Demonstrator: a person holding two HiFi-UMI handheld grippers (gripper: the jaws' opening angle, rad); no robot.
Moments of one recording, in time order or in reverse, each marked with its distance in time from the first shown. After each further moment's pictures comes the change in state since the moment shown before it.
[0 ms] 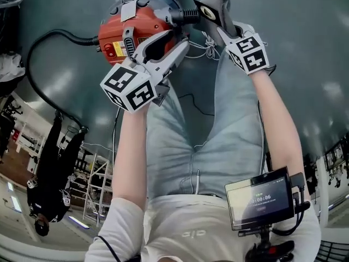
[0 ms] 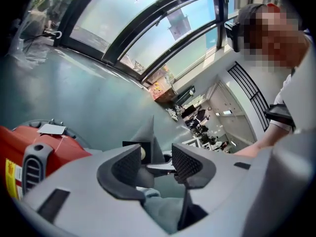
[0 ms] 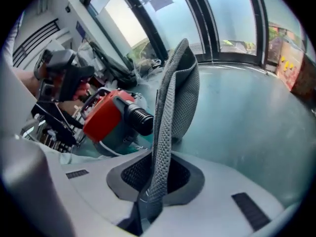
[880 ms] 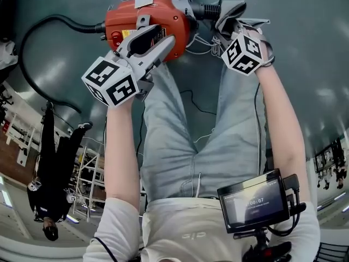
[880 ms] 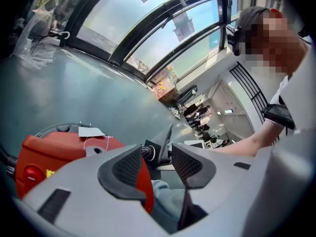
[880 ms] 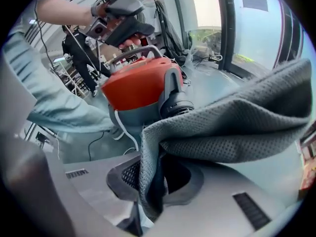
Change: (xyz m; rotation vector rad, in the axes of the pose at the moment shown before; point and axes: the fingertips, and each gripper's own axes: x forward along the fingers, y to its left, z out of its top) left arm -0.060 0.066 -0.006 -0.017 0.015 0.025; right arm 0.052 0.057 -0.006 -0.656 0.247 0.108
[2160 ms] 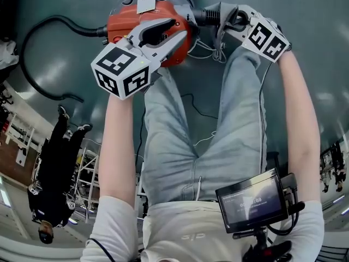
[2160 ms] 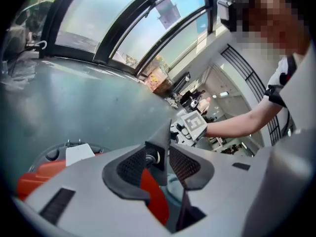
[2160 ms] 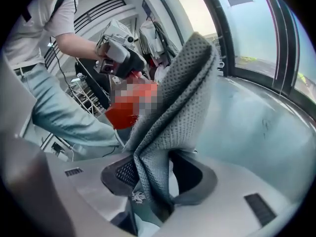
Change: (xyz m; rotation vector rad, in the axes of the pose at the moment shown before) left arm 0.031 -0.009 0.017 0.197 0.116 -0.012; right arm -0.040 -0.045 0.026 0.010 -0.205 0.186
